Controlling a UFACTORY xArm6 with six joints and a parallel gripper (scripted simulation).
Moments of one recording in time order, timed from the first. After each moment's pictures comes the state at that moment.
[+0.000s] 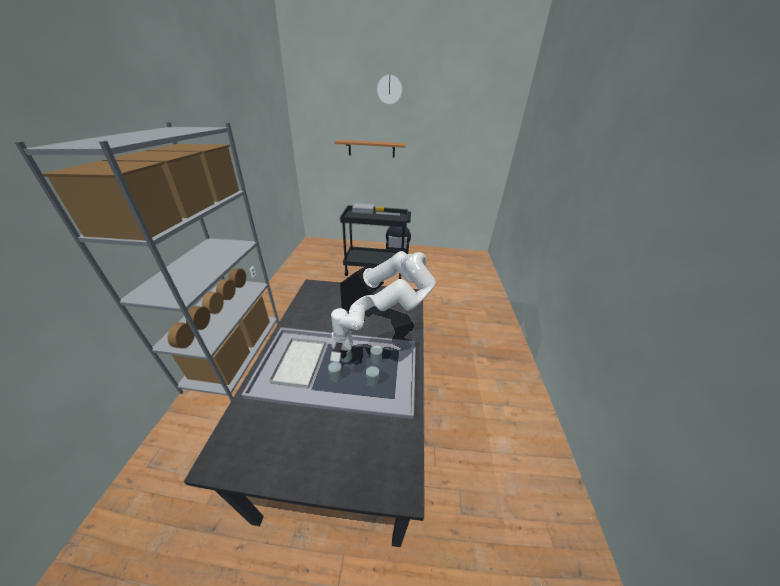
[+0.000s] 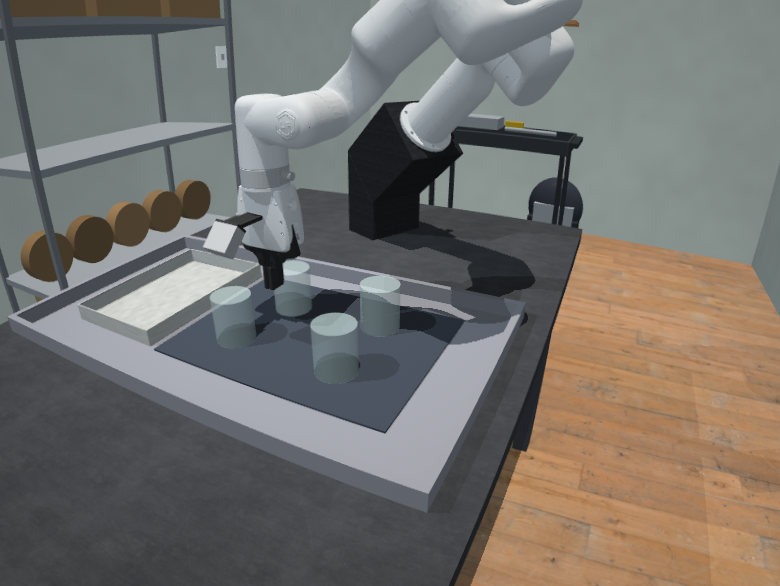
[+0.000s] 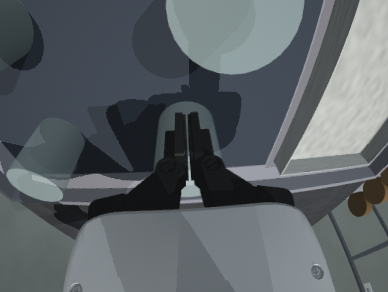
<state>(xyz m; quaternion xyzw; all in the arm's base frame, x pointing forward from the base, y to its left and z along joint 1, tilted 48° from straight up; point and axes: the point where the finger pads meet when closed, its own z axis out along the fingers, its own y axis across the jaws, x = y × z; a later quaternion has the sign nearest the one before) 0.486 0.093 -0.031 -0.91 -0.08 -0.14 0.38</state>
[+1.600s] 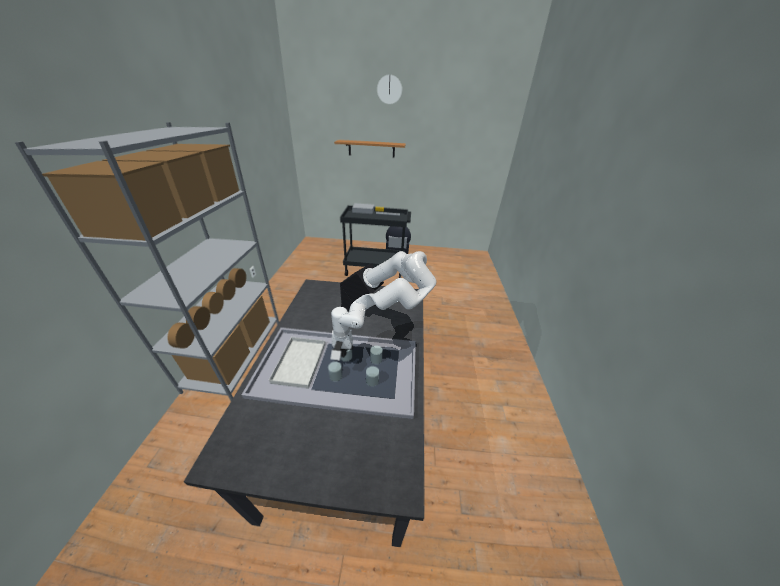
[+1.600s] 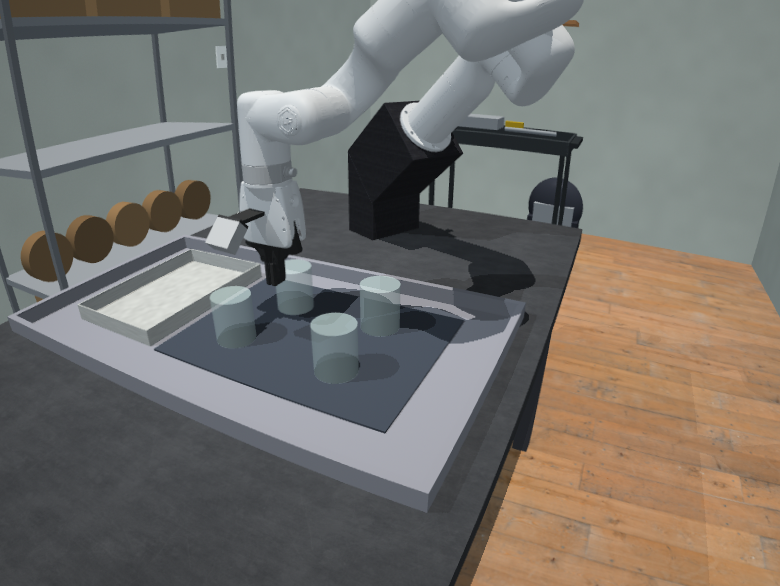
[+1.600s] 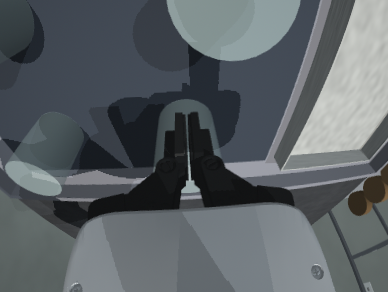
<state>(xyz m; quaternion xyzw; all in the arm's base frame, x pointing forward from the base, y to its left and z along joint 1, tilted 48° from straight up) 0.480 0.089 -0.030 -0.91 -0.08 -0.14 0.38</state>
